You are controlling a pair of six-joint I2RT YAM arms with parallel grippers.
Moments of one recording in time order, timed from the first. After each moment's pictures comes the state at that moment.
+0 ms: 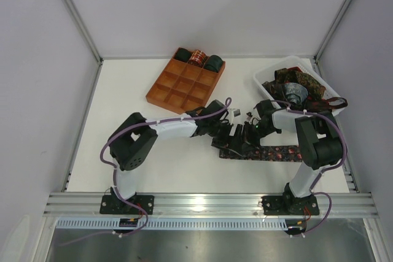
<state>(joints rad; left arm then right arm) -0.89 1.94 1.25 -0.22 0.57 -0.59 0.26 1.74 0.86 -0.52 -0.72 0.48</state>
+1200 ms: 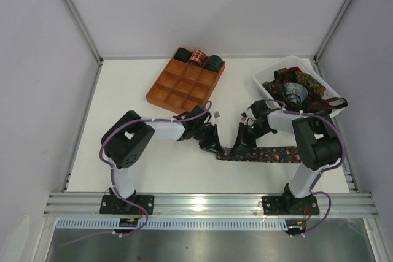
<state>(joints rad) -0.77 1.91 1.01 -0.05 0.58 -0.77 0.31 1.74 0.86 -0.51 -0.72 0.48</state>
